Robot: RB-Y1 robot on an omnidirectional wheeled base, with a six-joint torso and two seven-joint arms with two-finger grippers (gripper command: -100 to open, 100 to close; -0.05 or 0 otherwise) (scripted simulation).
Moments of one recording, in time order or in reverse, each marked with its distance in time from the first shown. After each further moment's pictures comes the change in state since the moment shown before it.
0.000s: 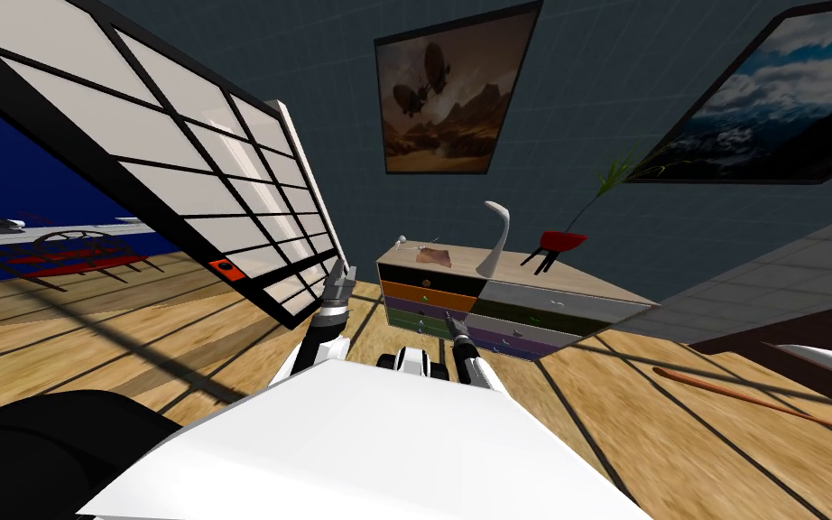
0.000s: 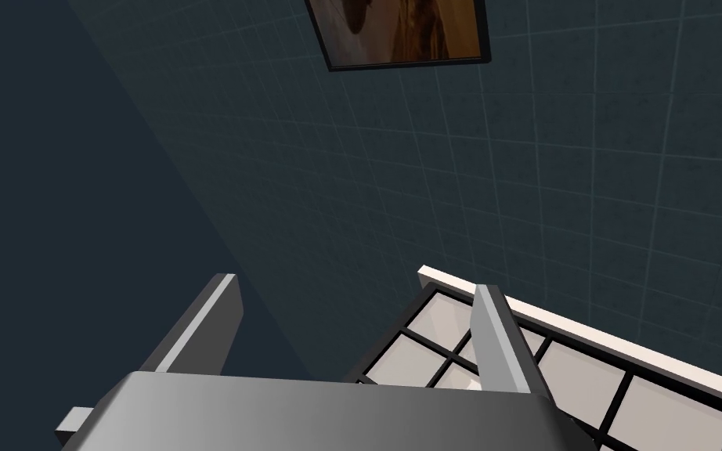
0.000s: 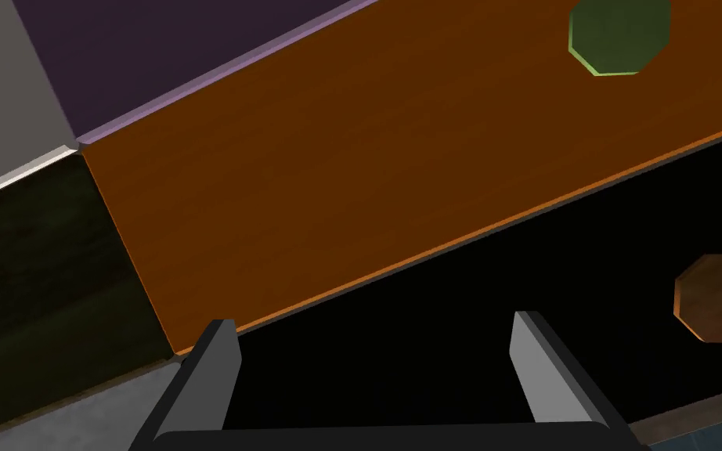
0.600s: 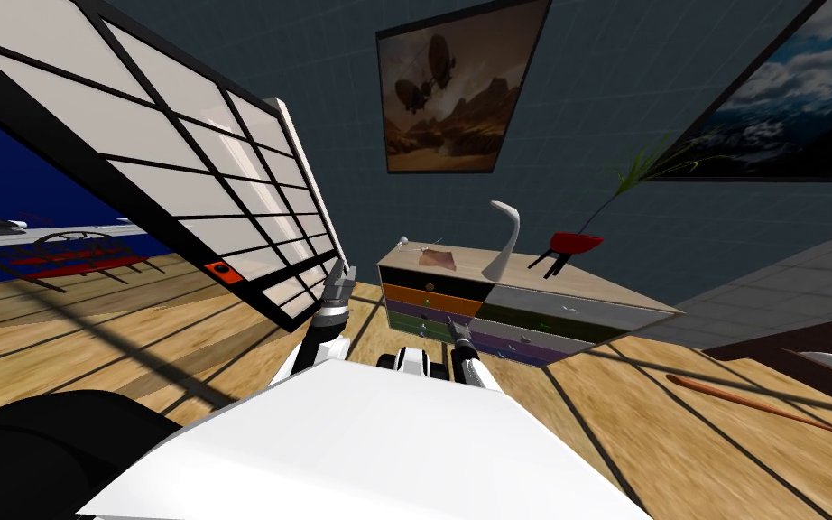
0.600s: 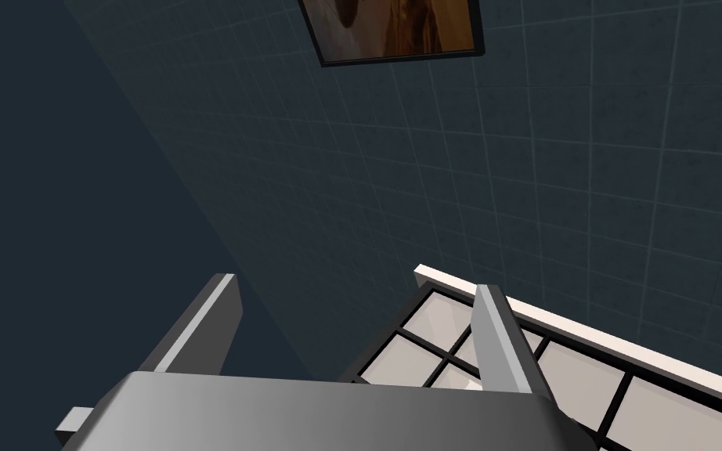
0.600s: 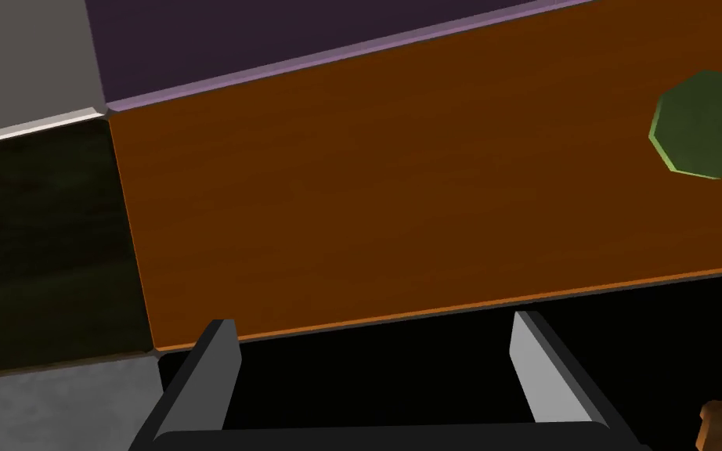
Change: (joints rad) left arm 0.000 0.000 0.000 0.000 0.000 0.000 0.000; right arm -0.024 -0.021 0.045 0.073 0.147 0.128 0.016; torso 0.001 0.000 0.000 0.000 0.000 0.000
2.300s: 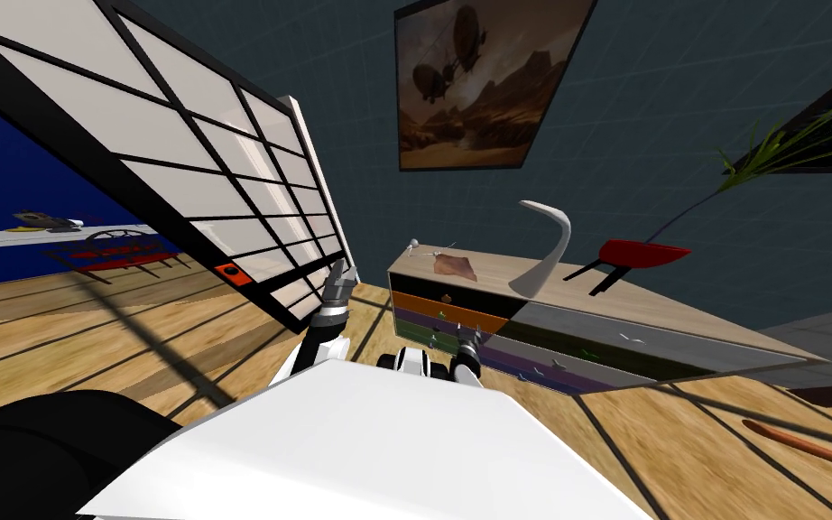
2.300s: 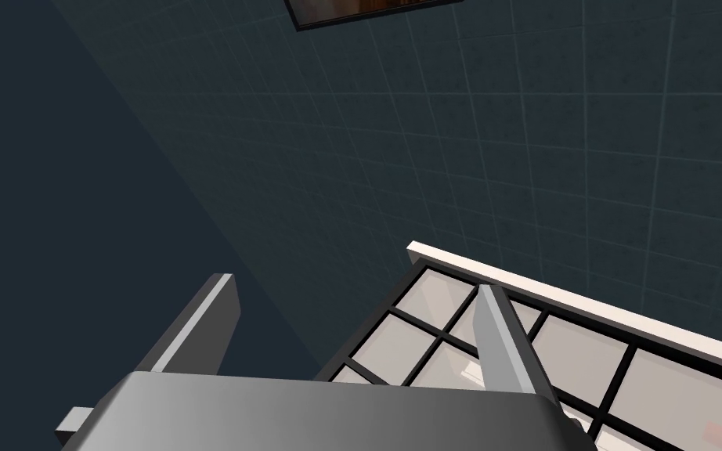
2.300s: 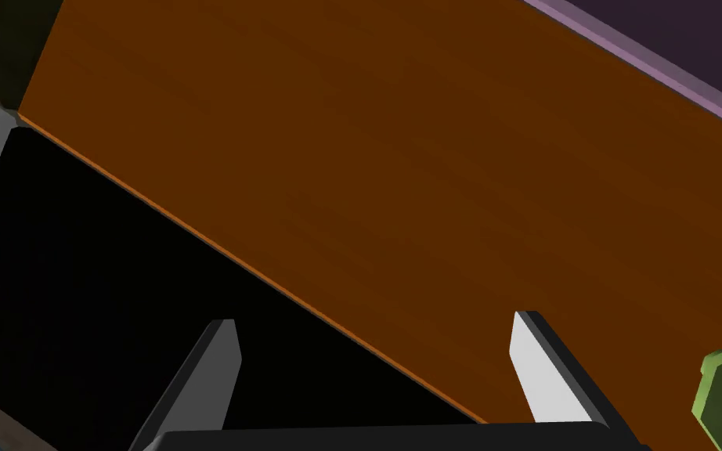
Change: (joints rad) left arm 0.000 0.000 0.000 0.000 0.000 0.000 0.000; right arm -0.134 -0.047 0.176 0.321 0.480 0.438 0.036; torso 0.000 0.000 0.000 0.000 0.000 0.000
